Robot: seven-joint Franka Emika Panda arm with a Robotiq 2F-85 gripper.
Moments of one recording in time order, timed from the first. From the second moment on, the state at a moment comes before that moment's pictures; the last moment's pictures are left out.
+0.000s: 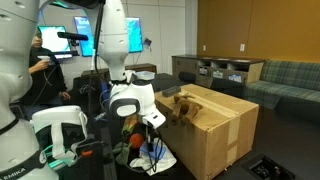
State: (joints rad) arm -0.07 0.49 0.27 -2.60 0.25 3.21 0.30
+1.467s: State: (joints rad) arm 0.06 -0.23 0.23 -2.73 -0.01 2.53 0.35
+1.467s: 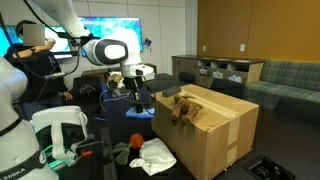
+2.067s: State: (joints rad) arm 0.07 -0.31 0.27 -2.56 -0.12 2.44 0.38
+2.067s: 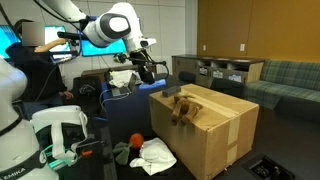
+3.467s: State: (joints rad) arm 0.22 0.38 0.13 -1.82 -0.34 2.43 0.44
